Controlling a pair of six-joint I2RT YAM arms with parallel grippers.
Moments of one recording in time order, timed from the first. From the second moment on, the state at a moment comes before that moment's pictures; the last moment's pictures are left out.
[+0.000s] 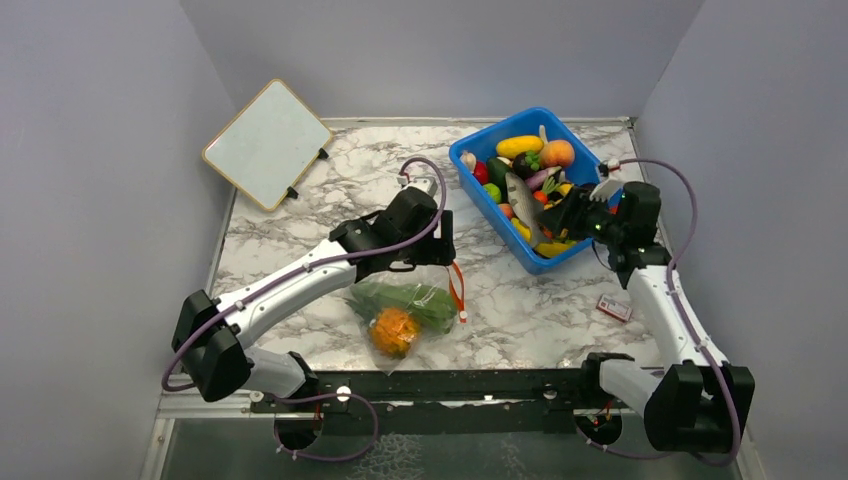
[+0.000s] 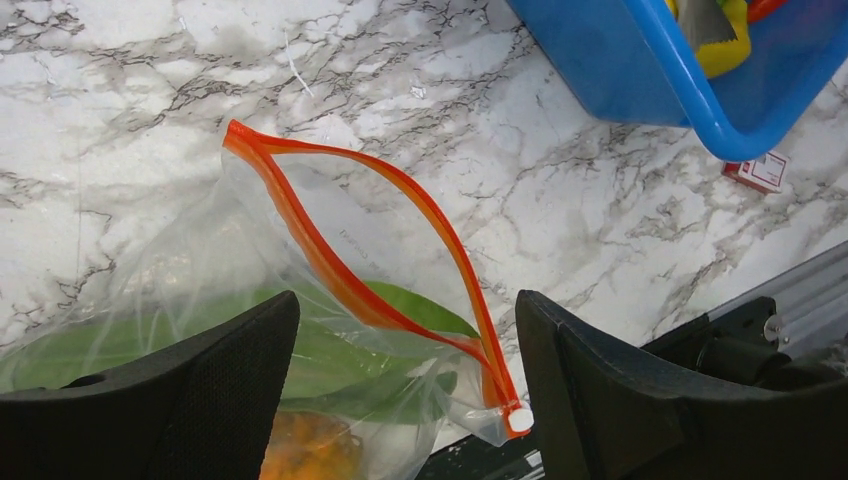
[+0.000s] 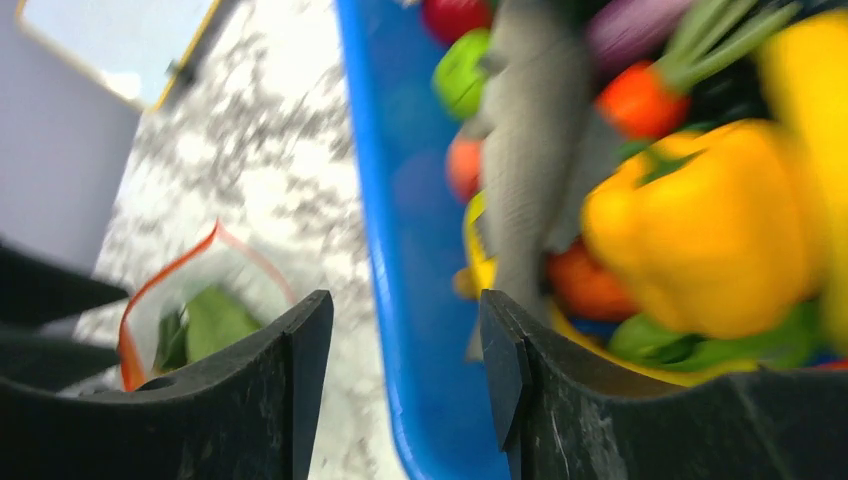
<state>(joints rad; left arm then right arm) -0.86 1.34 1.14 -0.57 -0.12 -0.66 -0.07 1.07 0.79 -0.15 -0.52 0.30</state>
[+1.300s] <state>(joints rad) -0.87 1.34 1.17 -0.58 0.13 -0.43 0.65 1.30 0.51 0.27 -0.77 0.32</state>
